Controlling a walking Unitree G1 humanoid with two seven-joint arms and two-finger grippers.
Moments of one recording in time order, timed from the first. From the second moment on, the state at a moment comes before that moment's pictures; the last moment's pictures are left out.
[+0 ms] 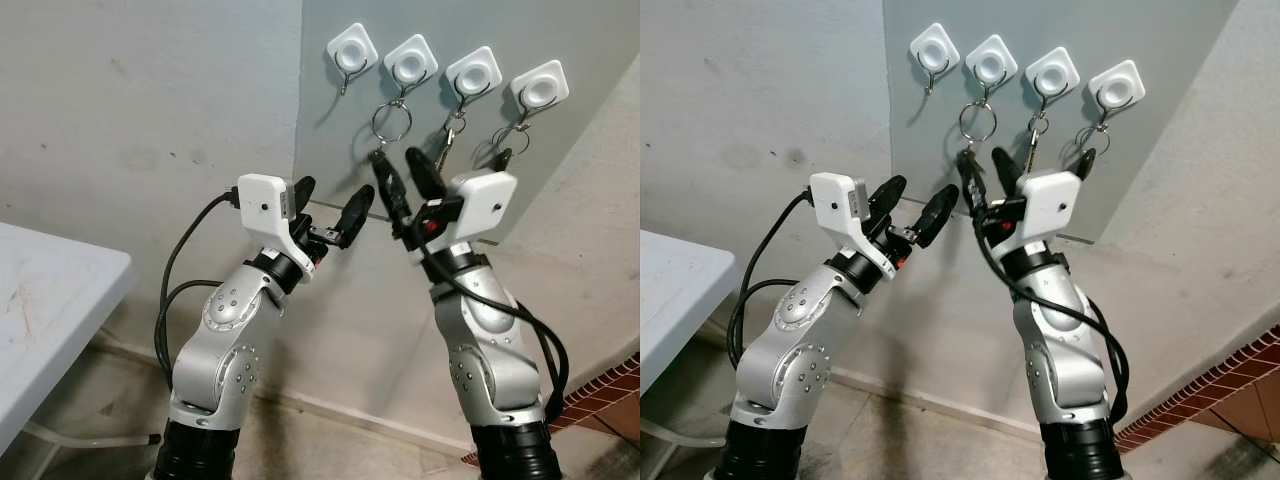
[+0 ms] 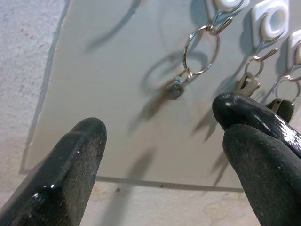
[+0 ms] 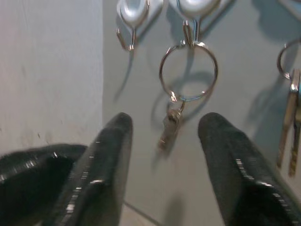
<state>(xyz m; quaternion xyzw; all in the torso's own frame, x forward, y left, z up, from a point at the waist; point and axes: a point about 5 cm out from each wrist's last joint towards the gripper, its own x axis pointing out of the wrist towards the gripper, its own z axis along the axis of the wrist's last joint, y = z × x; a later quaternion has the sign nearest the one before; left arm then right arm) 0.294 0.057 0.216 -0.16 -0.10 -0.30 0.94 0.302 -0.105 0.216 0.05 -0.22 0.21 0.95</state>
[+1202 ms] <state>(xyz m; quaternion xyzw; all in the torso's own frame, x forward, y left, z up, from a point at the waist) 0.281 0.122 0.072 -0.12 0.02 -0.13 0.98 0.230 -0.168 0.055 0.06 0.01 0.01 1.00</state>
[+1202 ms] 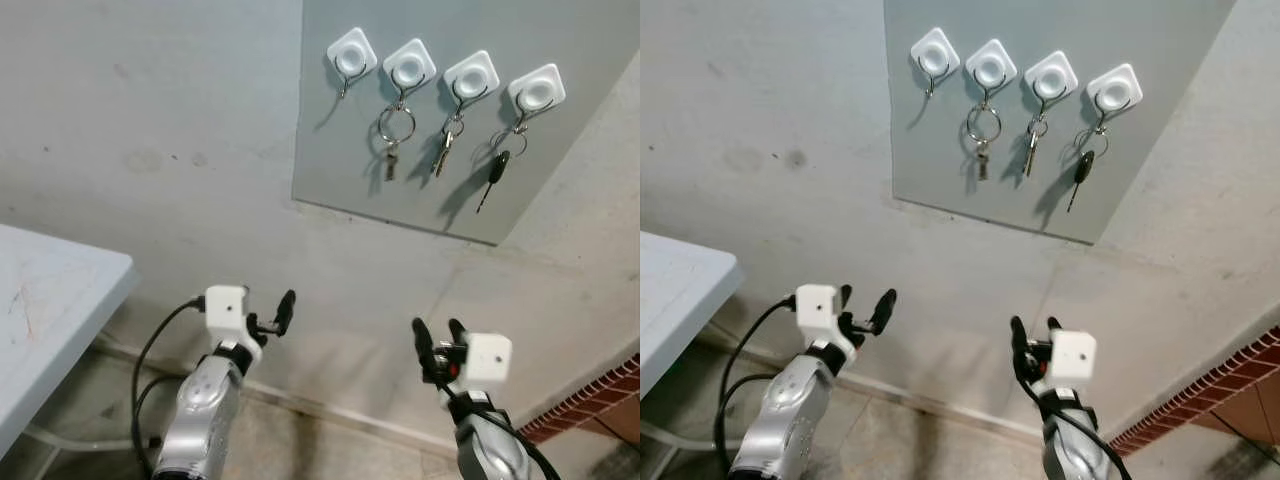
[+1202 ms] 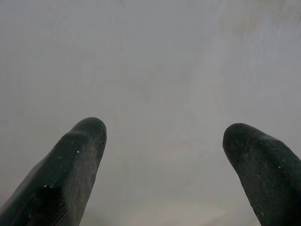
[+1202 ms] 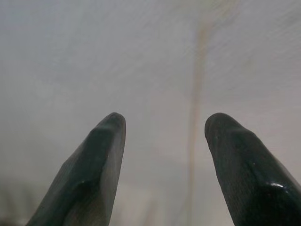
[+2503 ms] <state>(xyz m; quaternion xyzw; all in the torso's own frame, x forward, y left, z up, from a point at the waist) 0.303 0.119 0.090 -0.15 -0.01 -0.16 0.97 0.226 -0.170 0.062 0.03 -0.02 -0.02 1.00</state>
